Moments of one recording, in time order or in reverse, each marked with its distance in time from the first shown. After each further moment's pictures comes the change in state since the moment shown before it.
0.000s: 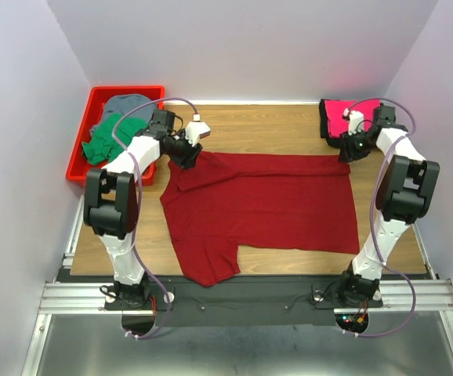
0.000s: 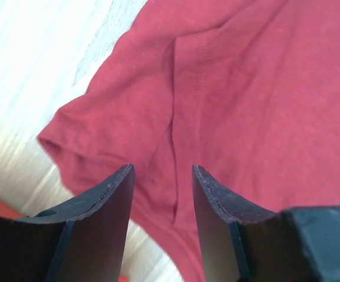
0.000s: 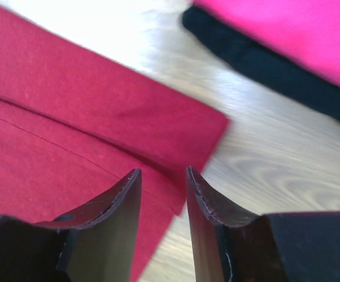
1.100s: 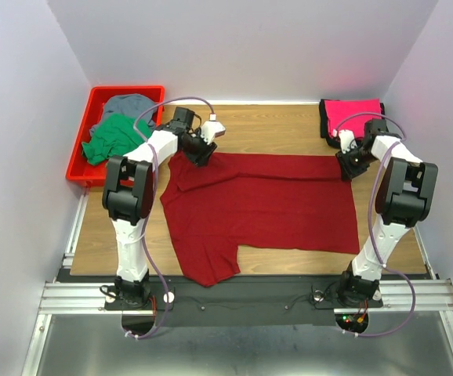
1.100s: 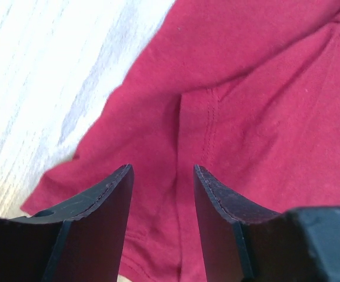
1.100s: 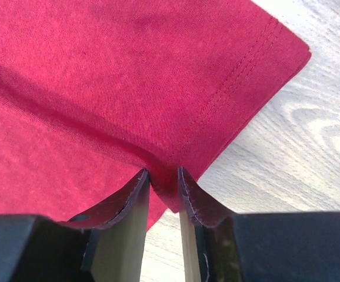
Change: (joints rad) left arm -0.090 0.219 0.178 0.006 -0.072 -0.056; right arm 0.027 -0.036 -0.148 -0.086 0.146 -0.181
